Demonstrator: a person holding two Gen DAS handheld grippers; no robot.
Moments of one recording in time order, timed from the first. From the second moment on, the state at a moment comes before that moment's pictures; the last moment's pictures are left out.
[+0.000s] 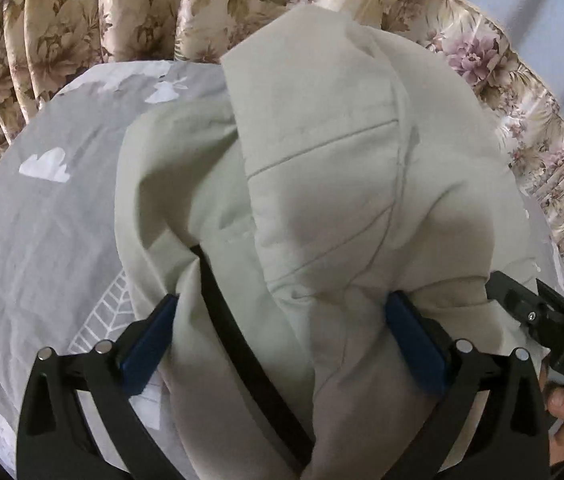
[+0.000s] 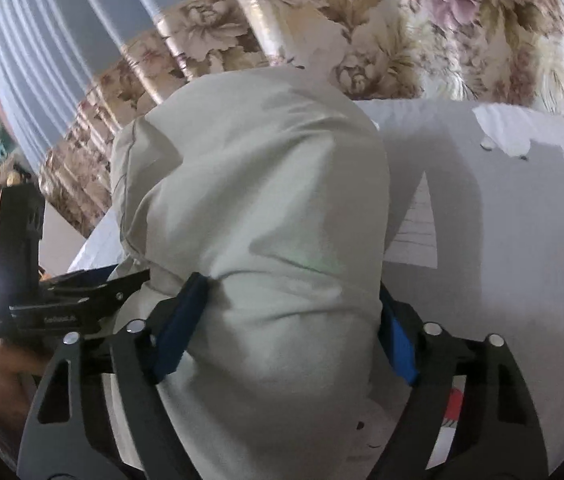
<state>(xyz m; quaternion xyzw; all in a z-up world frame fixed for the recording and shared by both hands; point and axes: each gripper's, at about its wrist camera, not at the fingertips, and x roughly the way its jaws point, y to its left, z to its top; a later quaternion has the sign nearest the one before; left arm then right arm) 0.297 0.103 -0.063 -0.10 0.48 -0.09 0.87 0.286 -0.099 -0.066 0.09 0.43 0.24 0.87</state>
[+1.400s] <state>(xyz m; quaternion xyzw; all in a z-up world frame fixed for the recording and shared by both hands) 0.222 -0.035 0.003 0.00 0.32 -0.07 0.94 0.191 -0.213 0.017 -0.04 0.33 0.02 0.94</state>
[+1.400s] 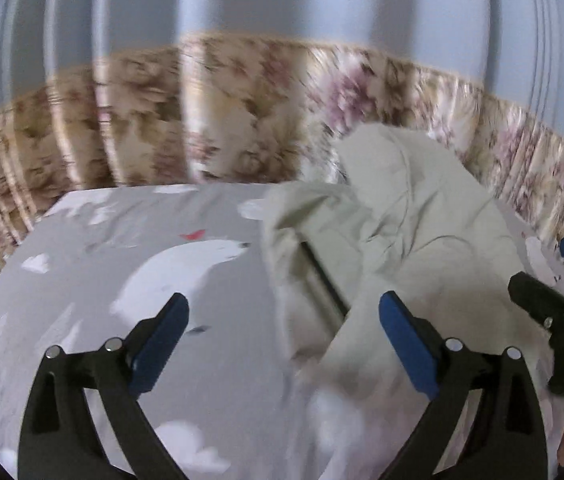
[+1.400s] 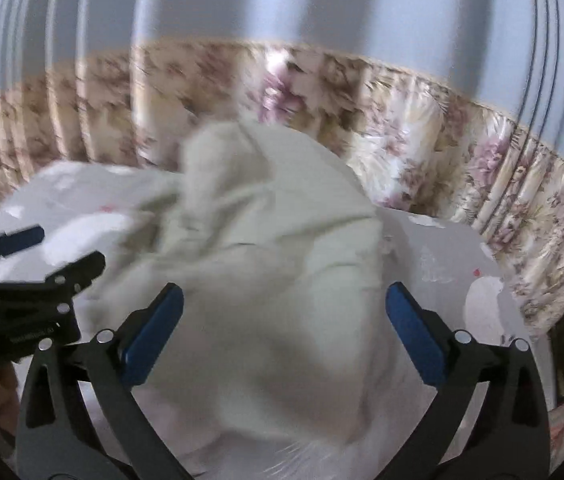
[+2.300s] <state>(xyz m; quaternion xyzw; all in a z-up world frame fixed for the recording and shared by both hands) 0.173 0.017 -0.006 0.00 0.27 0.02 0.96 0.162 -0.199 0.004 -0.01 0.33 0.01 0.94</state>
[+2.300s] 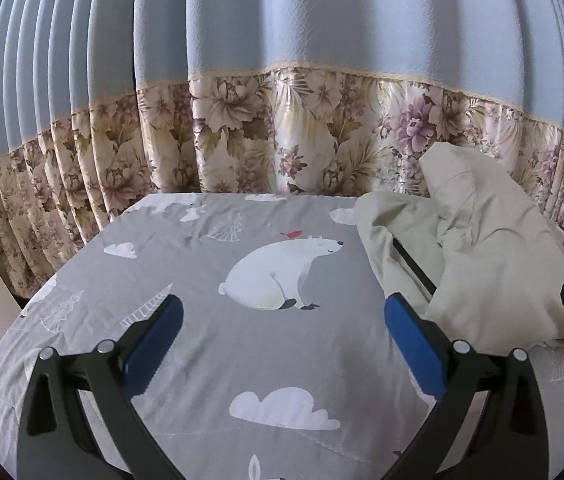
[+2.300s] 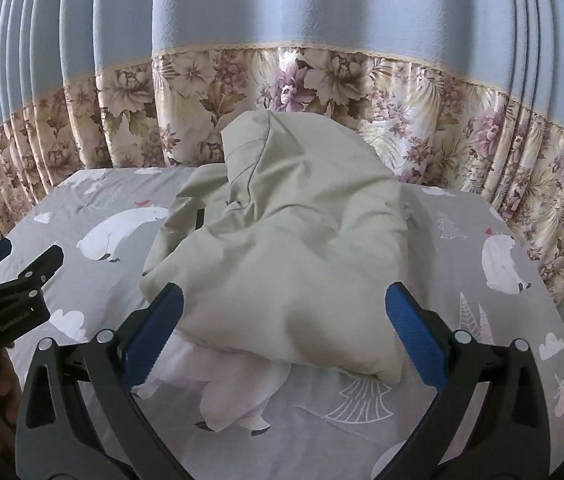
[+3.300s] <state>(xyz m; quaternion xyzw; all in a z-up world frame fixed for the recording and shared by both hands) 0.180 0.028 -0.014 -0.01 0.25 0.04 0.97 0.170 -0.226 0.005 0.04 0.33 0.00 0.94</state>
